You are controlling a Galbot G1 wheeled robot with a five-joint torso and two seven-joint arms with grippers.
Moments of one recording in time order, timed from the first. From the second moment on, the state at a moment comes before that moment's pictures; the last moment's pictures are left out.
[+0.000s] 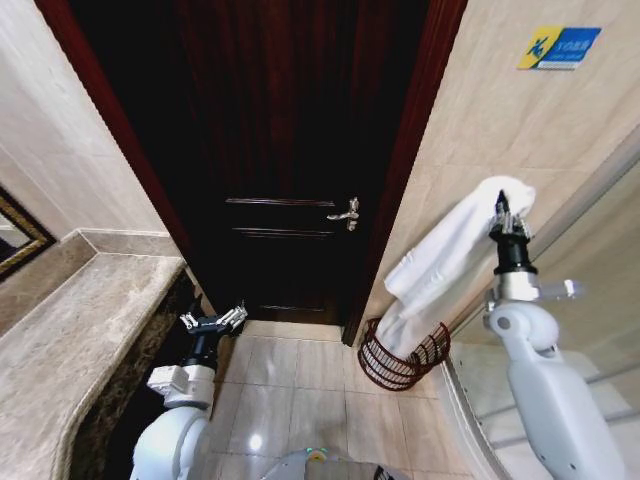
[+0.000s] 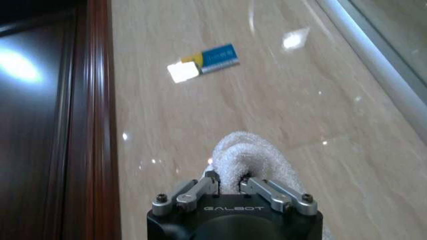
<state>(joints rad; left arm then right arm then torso) 1.72 -1.50 -0.64 -2.38 -0.24 0.08 -0.08 -1.09 1.05 0.72 1.81 0.85 0.32 -0.10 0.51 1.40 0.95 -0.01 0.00</state>
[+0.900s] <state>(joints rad) 1.72 -1.50 -0.64 -2.38 -0.24 0.08 -0.08 -1.05 1.13 0.64 1.29 0.78 0.49 -0.30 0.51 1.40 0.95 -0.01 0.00</state>
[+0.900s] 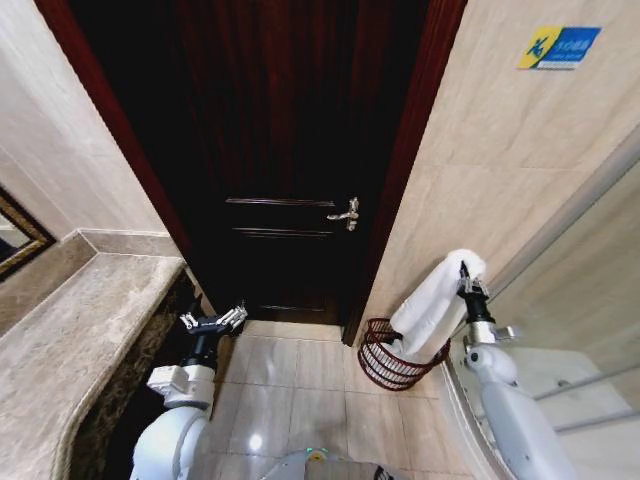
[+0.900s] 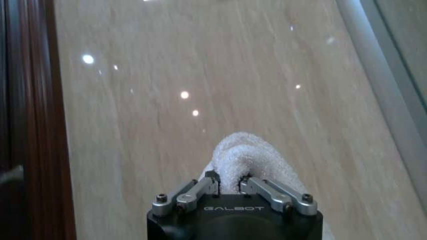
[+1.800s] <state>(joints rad) 1.72 -1.50 -0.64 -2.38 -0.24 0.08 -0.08 -0.80 1.17 0.54 0.92 0.76 0.57 -0.33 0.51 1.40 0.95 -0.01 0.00</state>
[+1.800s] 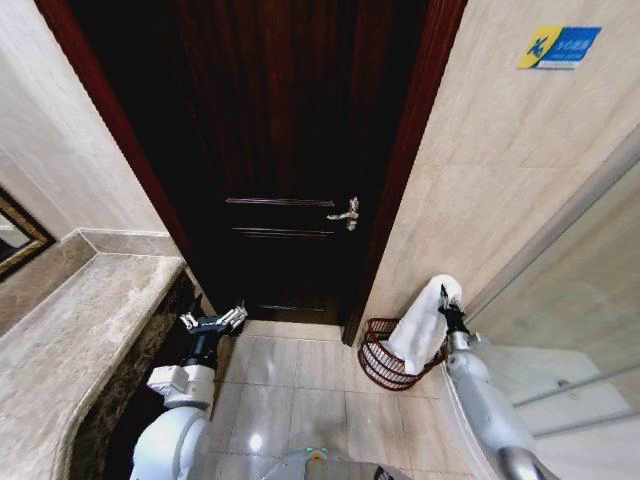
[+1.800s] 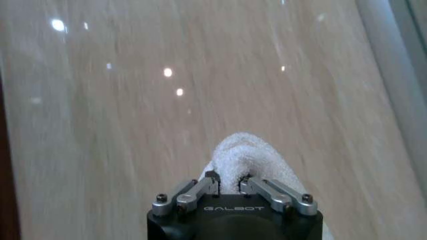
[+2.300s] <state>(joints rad) 1.72 -1.50 -0.64 -2.38 -0.24 0.08 -0.08 -0.85 1.22 0.56 0.82 0.73 0.61 -0.35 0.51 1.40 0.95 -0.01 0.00</state>
